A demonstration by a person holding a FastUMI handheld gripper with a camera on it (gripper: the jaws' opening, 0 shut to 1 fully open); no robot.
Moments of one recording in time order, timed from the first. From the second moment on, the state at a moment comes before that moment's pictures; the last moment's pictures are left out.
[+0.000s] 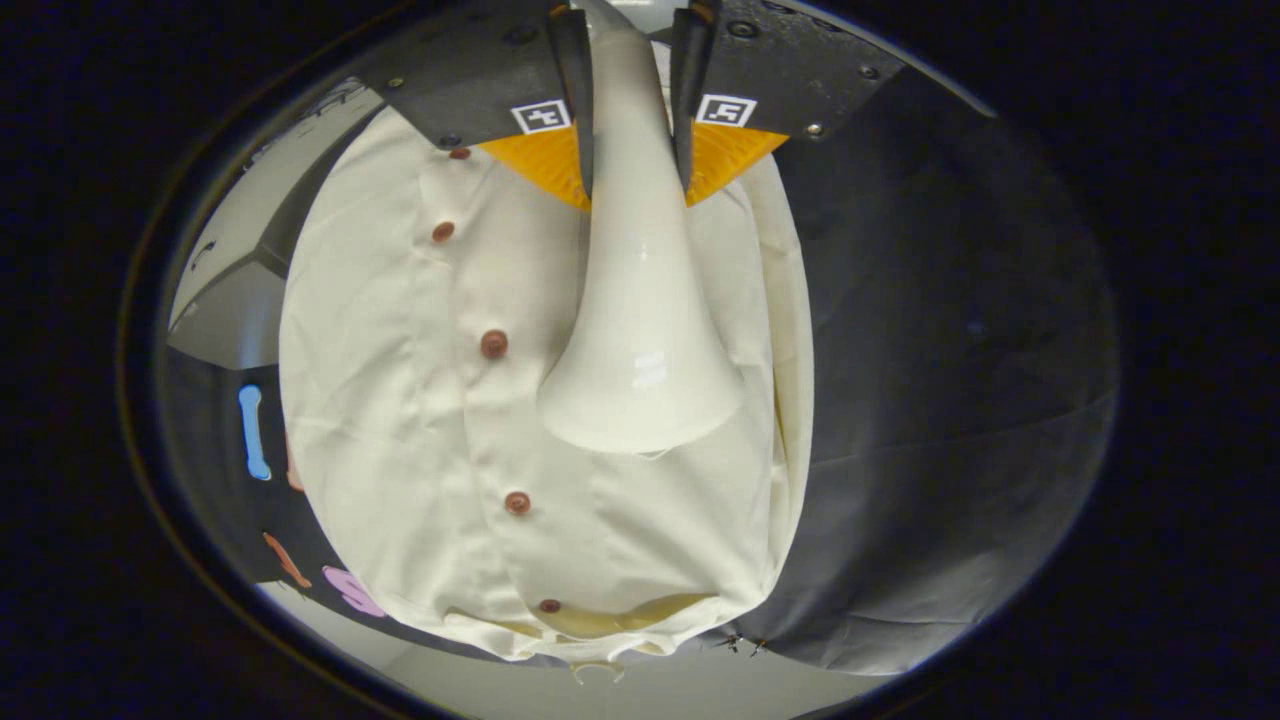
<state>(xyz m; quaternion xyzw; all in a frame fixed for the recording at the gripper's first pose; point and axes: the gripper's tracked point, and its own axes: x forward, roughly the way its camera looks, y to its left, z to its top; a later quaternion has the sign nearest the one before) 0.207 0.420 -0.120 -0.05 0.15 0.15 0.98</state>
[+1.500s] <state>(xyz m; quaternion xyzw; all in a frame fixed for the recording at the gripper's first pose) 0.118 0.378 -0.272 -0.12 0.37 0.18 0.90</state>
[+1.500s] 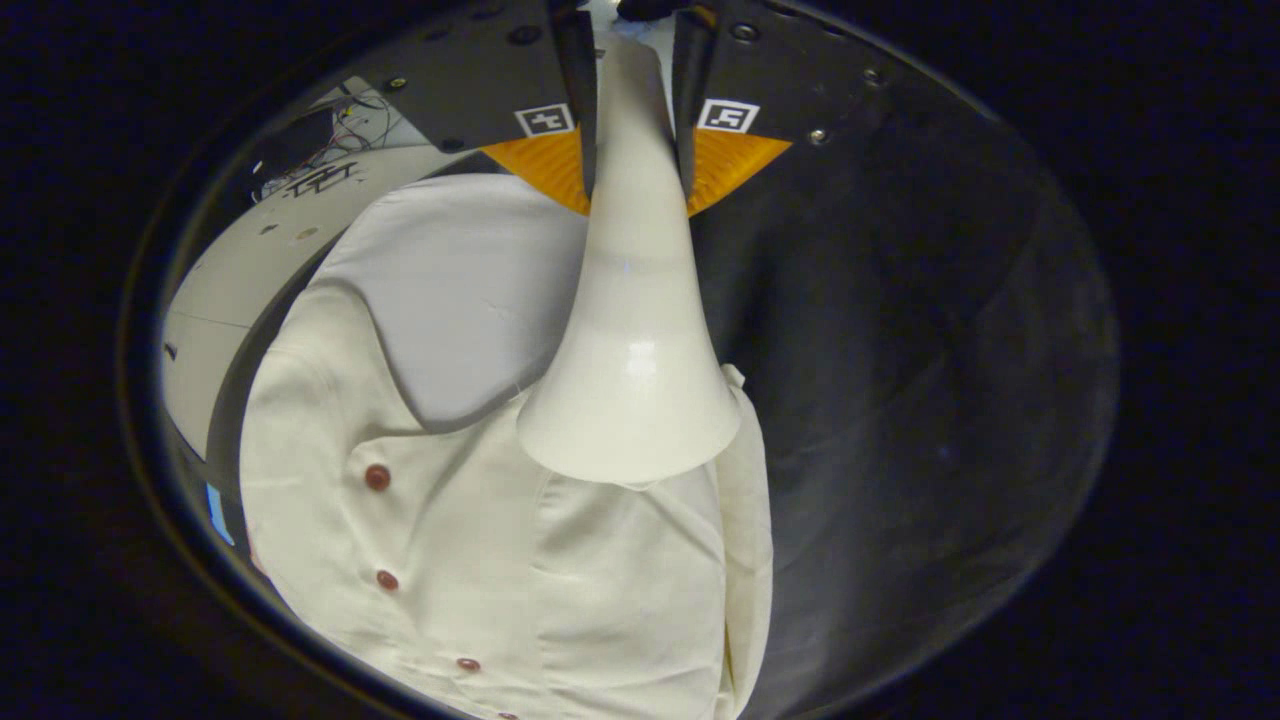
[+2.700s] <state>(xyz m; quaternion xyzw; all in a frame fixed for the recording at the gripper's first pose) 0.122 0.289 0.065 -0.01 0.22 0.13 0.97</state>
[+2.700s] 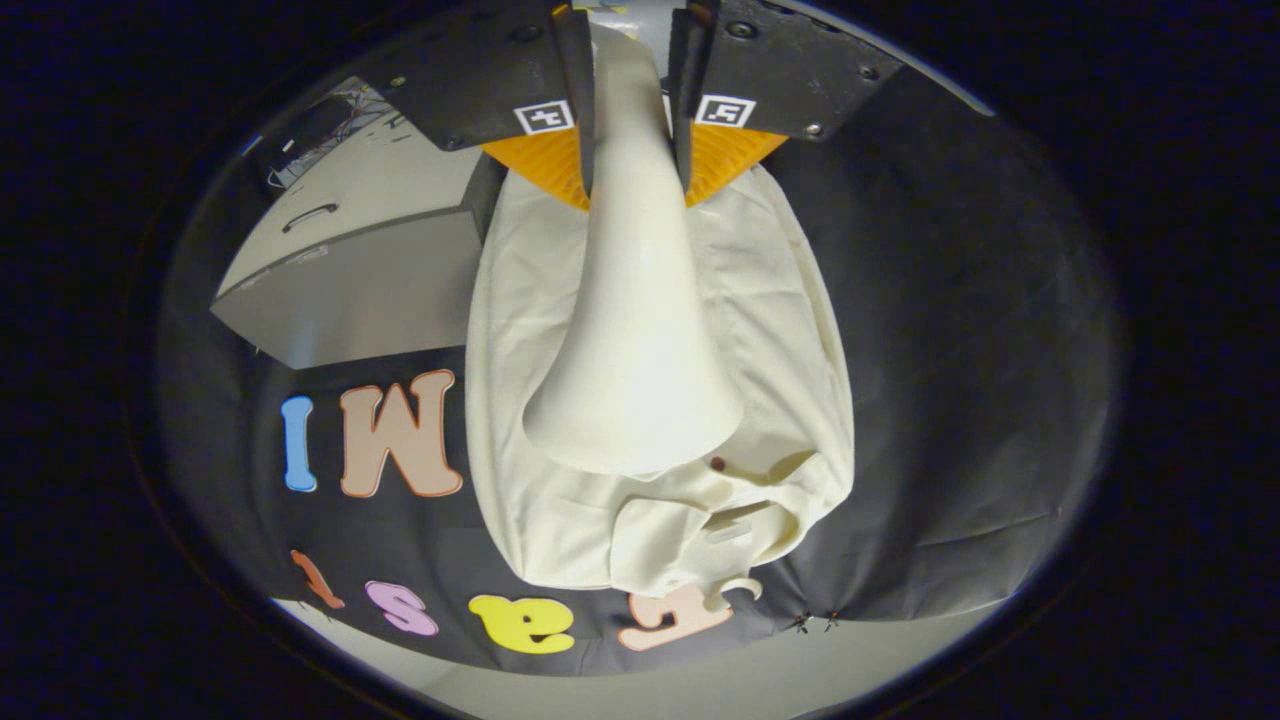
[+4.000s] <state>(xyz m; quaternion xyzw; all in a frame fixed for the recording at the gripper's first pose) 0.201 0.262 0.036 -0.04 0.27 0.08 0.96</state>
